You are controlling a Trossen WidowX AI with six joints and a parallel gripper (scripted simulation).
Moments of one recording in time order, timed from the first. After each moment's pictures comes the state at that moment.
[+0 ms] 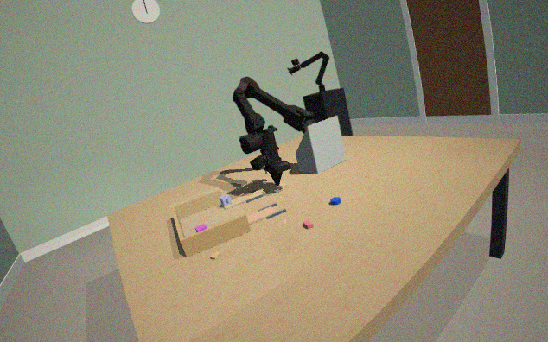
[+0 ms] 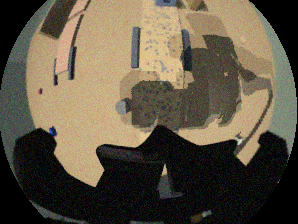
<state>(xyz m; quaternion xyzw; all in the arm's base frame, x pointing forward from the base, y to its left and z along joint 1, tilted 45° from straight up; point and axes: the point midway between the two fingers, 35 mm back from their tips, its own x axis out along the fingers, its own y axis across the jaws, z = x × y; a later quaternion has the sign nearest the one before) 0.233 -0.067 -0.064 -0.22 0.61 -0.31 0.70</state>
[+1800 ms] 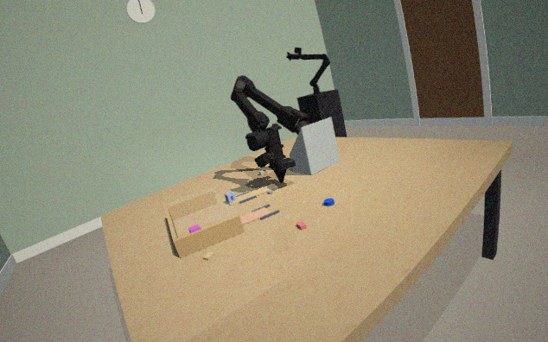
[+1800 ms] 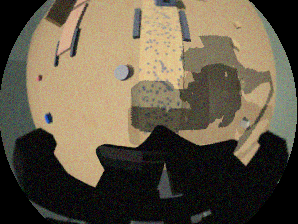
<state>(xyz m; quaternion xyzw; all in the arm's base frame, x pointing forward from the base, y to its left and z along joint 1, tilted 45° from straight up) 0.188 -0.063 -0.072 -0.22 0.61 -0.31 0.70</state>
